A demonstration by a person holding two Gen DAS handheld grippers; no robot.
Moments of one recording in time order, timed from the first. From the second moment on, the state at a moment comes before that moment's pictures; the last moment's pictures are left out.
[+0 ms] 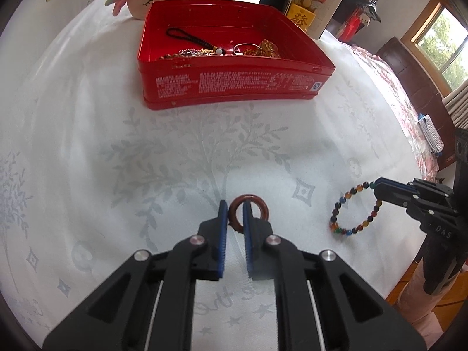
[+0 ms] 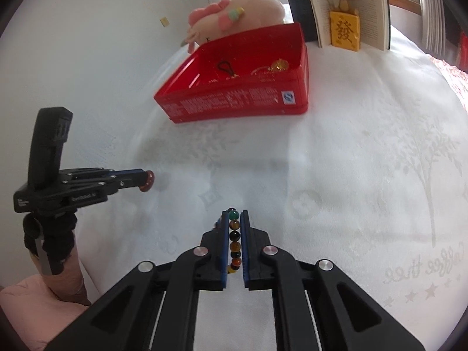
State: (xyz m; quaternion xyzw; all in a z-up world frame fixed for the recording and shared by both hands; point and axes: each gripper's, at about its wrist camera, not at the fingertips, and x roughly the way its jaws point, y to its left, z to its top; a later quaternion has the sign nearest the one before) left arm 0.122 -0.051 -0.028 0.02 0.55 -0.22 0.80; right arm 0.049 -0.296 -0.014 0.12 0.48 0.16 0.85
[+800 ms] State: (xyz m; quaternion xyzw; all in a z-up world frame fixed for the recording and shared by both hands) left arm 0.154 -0.057 0.040 0.03 0.49 -0.21 0.84; right arm 0.102 -0.285 0.078 0.08 0.40 0.17 0.90
